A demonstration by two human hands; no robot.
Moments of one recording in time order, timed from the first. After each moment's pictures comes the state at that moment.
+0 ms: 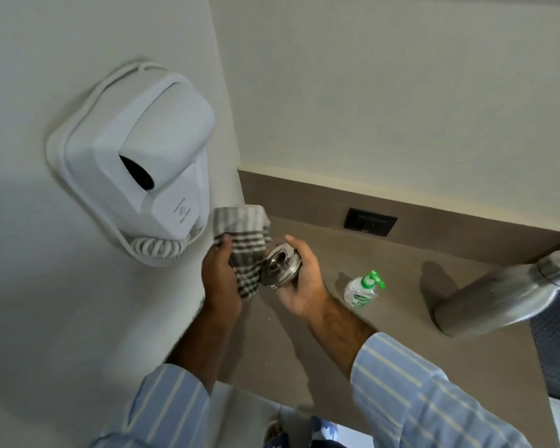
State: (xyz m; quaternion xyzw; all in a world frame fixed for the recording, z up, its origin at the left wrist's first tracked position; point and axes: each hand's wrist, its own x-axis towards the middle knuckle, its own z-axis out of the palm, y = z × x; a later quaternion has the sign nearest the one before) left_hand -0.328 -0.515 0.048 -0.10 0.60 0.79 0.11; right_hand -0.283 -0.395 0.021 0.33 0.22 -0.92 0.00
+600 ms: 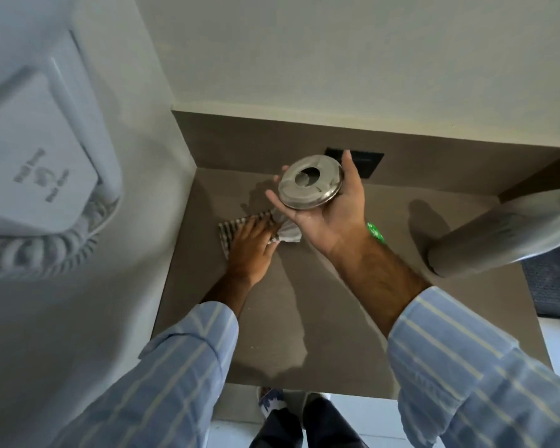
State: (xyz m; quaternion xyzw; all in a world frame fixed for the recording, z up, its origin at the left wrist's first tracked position) left_hand -0.376 -0.447 -0.172 0.41 0.89 0.17 0.11; right_hand -0.289 -0.308 0.001 0.28 0.12 -0.94 -0.11
